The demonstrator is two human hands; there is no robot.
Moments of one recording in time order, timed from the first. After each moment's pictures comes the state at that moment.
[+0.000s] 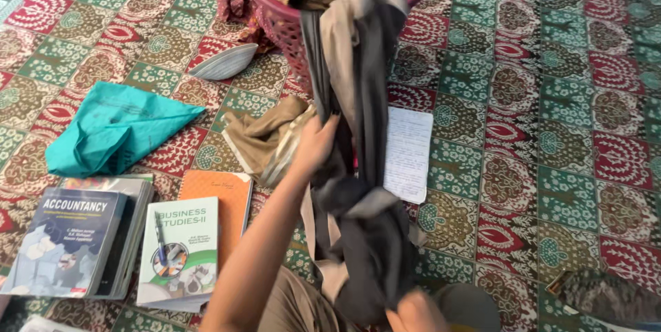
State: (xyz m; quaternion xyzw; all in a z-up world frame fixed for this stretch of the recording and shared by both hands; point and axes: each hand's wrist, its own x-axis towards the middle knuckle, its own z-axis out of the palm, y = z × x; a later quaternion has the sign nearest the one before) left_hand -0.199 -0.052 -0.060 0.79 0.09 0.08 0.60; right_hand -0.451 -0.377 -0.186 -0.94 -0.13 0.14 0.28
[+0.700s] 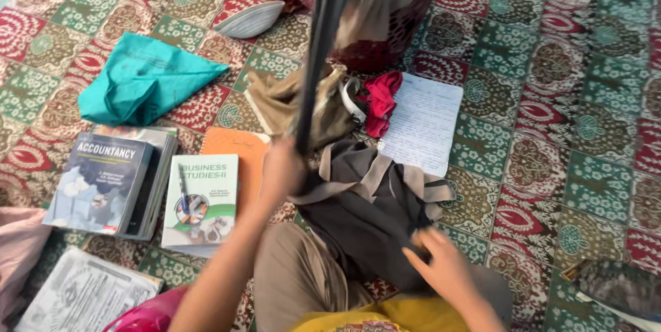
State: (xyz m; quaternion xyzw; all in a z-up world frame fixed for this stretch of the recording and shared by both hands) left_hand -0.356 0.014 -0.113 0.93 0.14 0.16 0.29; right_hand -0.430 -0.373 -0.085 -0.94 -0.16 0.12 0.26
